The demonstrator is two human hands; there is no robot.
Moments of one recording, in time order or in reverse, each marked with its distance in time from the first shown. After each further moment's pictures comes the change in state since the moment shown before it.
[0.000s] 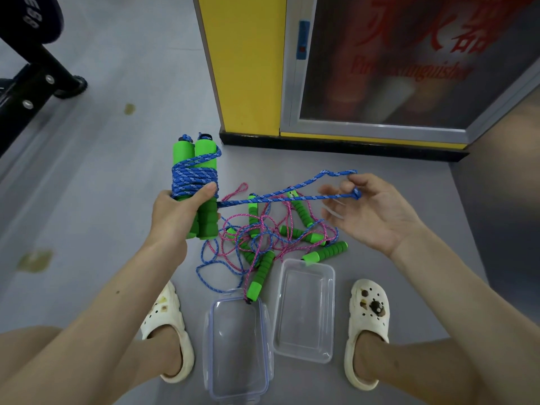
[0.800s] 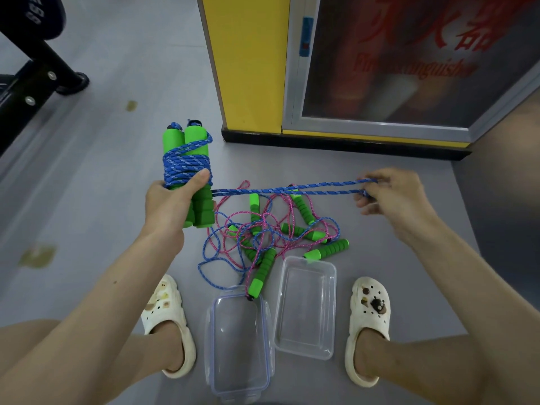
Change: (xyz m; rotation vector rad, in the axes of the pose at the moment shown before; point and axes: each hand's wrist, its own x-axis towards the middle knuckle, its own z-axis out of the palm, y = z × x) left_hand 0.007 0.007 -0.007 -0.013 0.075 0.015; right_hand 0.003 -0.011 -0.012 -0.933 0.549 -0.364
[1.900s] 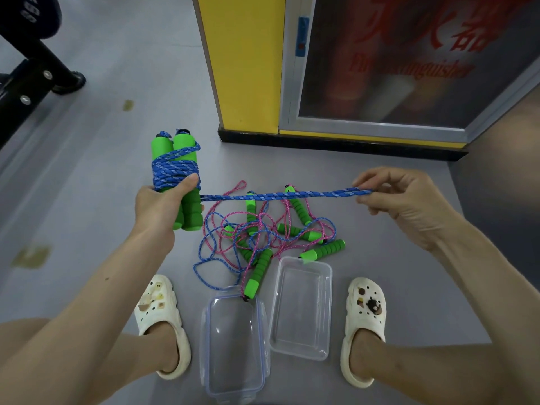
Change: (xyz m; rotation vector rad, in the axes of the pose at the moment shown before) left_hand 0.007 -0.004 -0.004 0.008 0.027 -0.045; right_hand -0.010 0.002 -0.032 0.267 -0.337 -0.236
